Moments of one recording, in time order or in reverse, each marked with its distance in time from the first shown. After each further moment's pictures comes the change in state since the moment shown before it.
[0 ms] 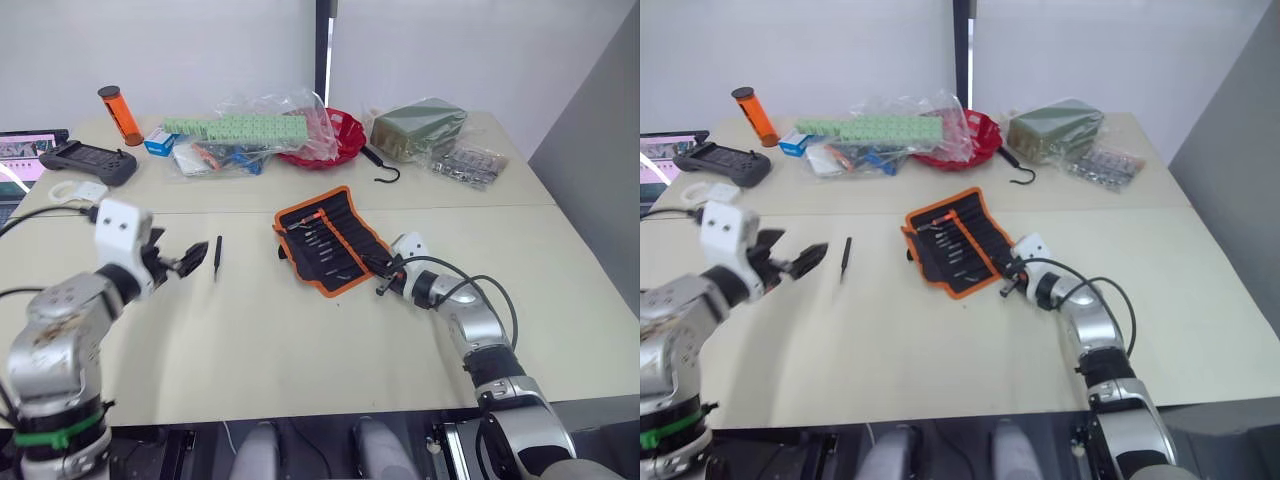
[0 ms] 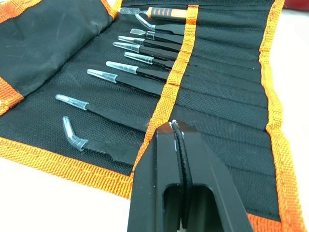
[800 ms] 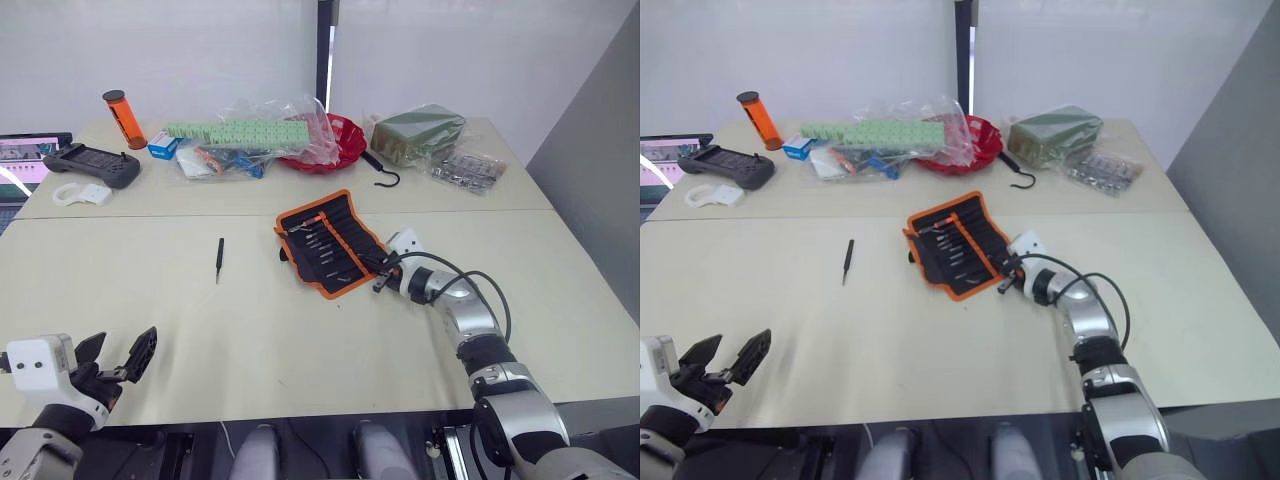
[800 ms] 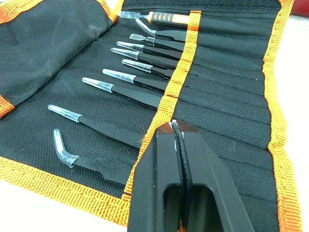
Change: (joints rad) left arm 0.553 -0.311 0.231 -0.238 -0.261 -0.220 0.118; right arm -0.055 0.013 -0.007 0.126 -0.010 -0.057 0.031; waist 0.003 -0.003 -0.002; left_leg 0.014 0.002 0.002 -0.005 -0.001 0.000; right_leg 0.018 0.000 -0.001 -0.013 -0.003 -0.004
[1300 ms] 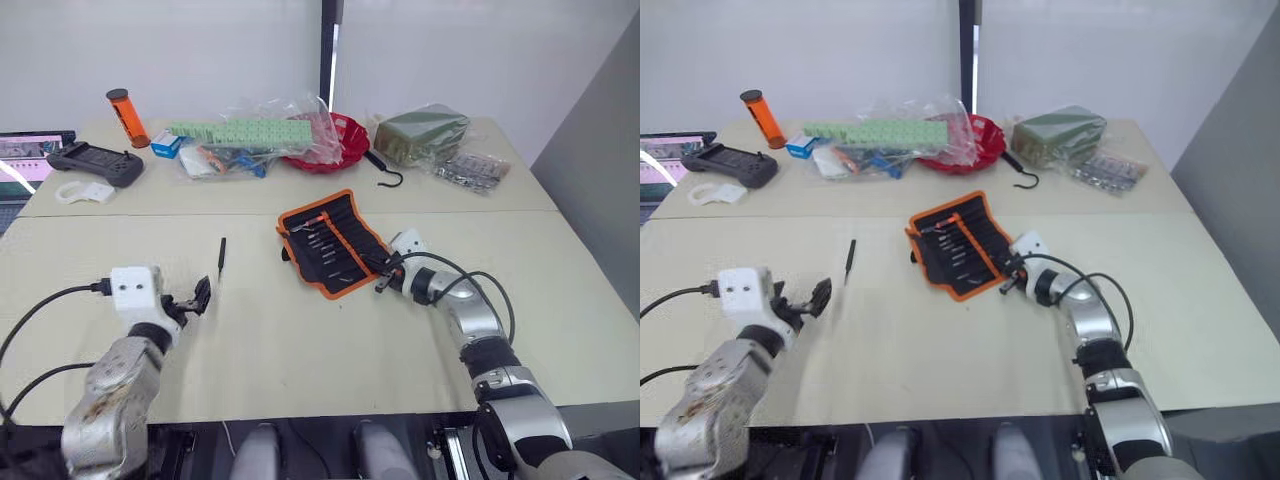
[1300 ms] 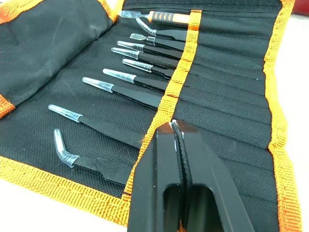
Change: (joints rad) left arm -0.433 0.026 -0.448 0.261 0.294 0.023 0.374; right arm 0.037 -0.012 -0.004 -0.087 0.000 0.058 -0.005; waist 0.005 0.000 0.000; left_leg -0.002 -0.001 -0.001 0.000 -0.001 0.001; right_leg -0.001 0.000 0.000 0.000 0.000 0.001
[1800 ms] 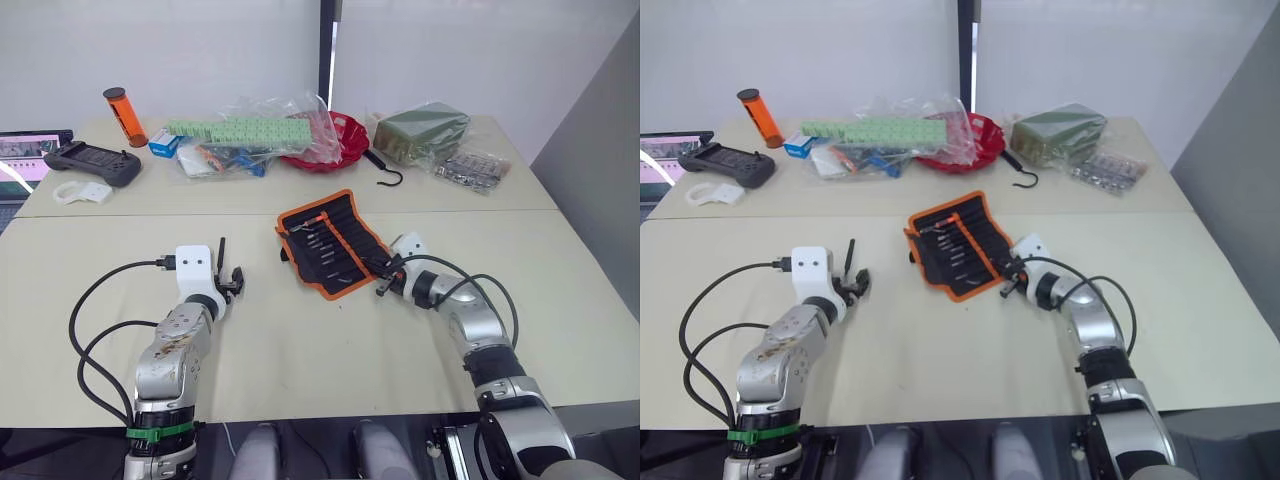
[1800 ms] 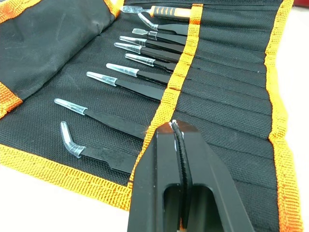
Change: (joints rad) left arm -0.208 -0.072 -0.147 0.262 0.119 -0.029 0.101; right arm 0.050 -0.008 -0.004 -0.109 0.002 0.065 -0.013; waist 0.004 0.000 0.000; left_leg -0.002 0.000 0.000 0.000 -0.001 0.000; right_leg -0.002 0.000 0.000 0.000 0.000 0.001
